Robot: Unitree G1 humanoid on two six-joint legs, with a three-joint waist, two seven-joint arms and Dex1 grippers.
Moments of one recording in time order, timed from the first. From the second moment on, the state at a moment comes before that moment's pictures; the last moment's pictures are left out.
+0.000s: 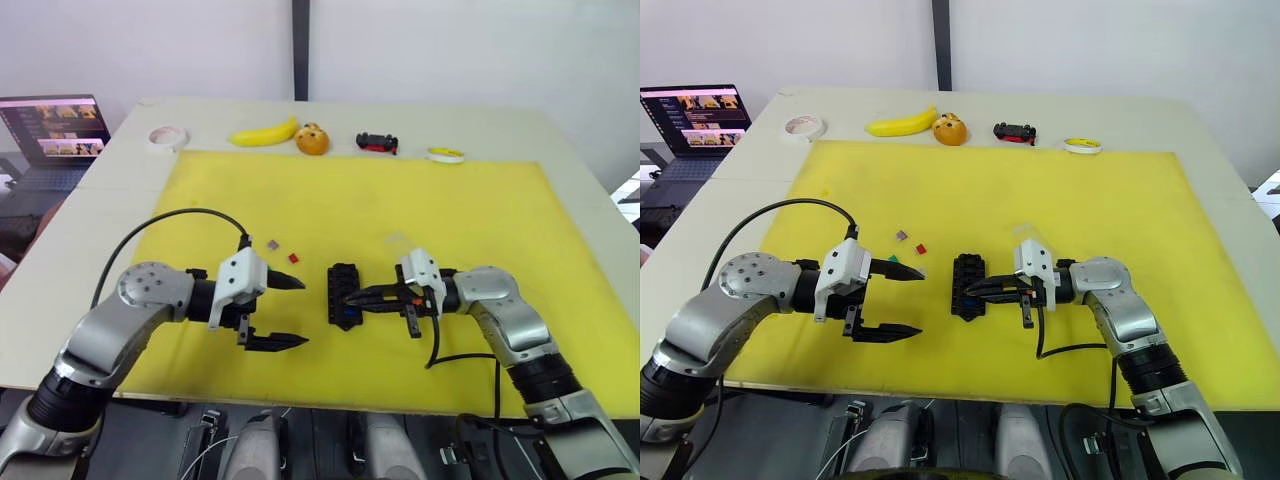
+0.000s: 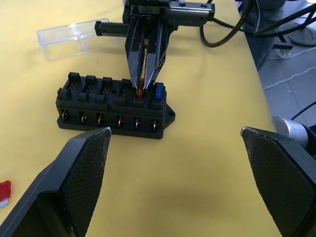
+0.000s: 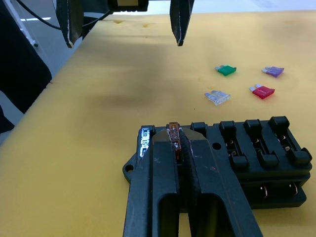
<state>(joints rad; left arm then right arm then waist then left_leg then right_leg) -0.32 0.77 -0.15 -0.41 -0.48 0.49 -1.15 -0.40 -0.58 0.19 0.09 0.36 0.09 1.32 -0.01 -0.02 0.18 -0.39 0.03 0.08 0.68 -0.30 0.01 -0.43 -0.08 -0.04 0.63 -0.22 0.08</state>
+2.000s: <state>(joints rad) -0.32 0.77 -0.15 -0.41 -0.47 0.49 -1.13 -0.40 -0.67 0.29 -0.16 0.26 0.20 1.23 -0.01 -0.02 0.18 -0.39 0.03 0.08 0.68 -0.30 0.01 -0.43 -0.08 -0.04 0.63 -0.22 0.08</state>
